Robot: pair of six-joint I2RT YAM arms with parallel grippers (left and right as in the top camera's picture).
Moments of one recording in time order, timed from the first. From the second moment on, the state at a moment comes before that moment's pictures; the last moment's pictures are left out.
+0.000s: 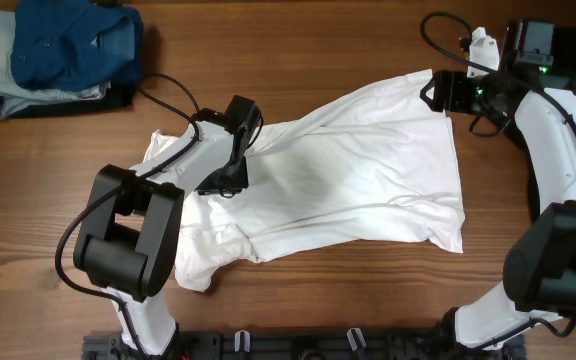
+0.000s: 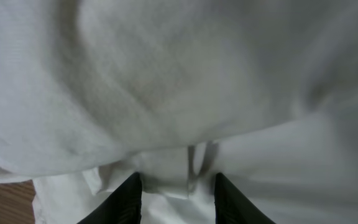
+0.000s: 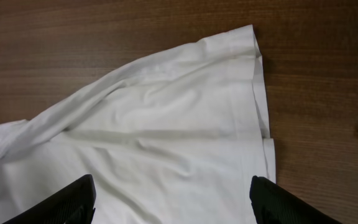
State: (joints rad) left arm -0.38 1.95 1.23 -0.94 -0.24 -0.50; right arm -0.15 1.79 1.47 -0.79 -0.34 -0.08
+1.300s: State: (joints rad) left arm -0.38 1.94 1.23 -0.84 -0.27 -0.50; right arm -0.15 1.79 1.47 -0.80 -0.34 -0.09
